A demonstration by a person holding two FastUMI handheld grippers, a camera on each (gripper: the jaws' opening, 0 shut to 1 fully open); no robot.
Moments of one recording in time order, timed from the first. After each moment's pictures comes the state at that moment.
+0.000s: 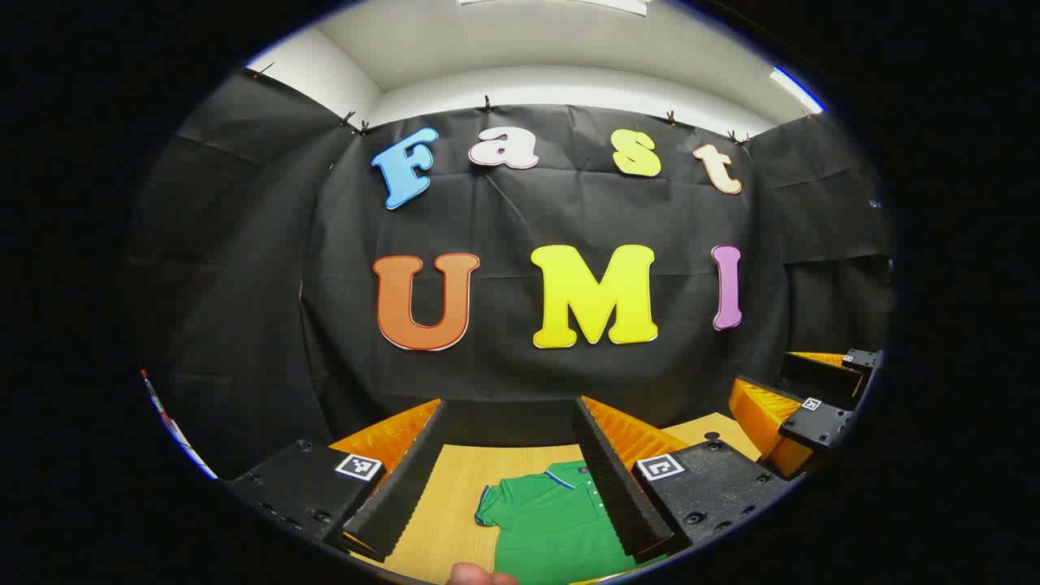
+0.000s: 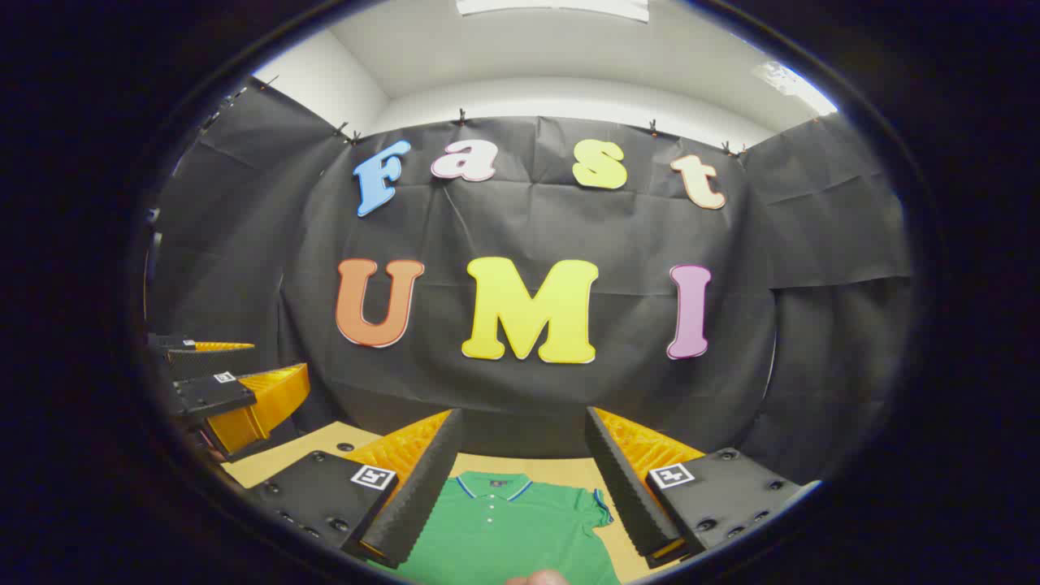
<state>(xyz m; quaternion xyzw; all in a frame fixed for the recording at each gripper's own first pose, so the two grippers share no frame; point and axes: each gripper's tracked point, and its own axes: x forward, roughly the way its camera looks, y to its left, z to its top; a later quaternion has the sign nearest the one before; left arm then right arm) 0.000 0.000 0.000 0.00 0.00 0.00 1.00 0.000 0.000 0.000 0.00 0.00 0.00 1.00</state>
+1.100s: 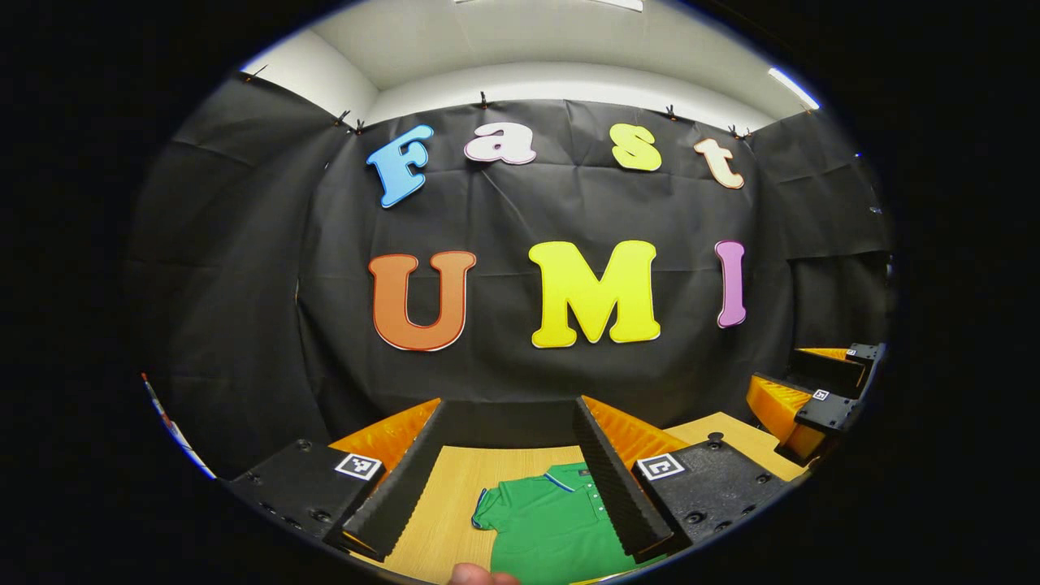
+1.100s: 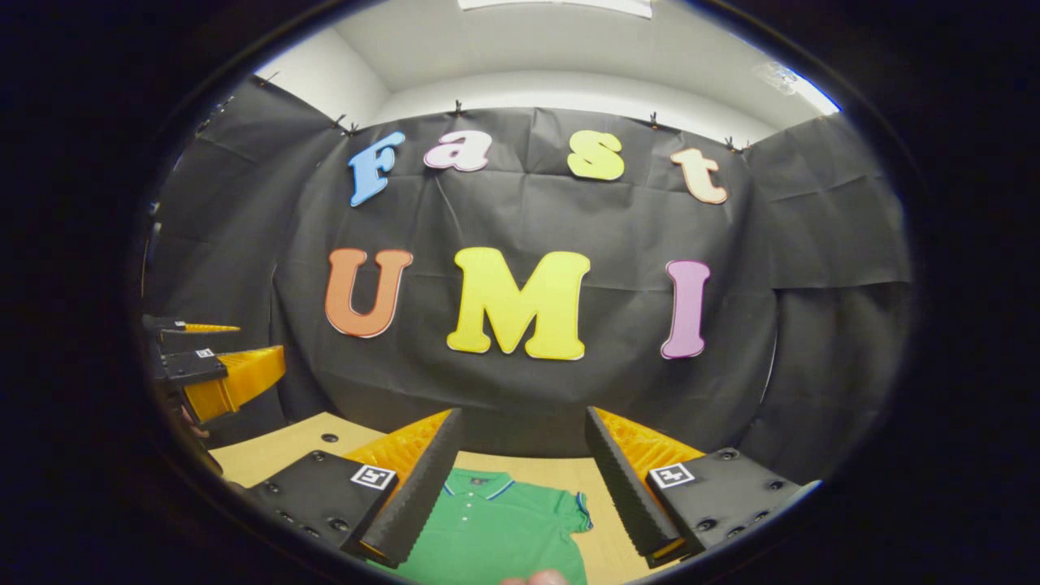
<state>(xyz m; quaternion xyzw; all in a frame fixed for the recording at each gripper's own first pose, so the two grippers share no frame) 0.016 -0.011 -0.001 0.00 0.00 0.00 1.00 0.025 -0.038 -0.009 -0.01 0.01 0.01 1.00</state>
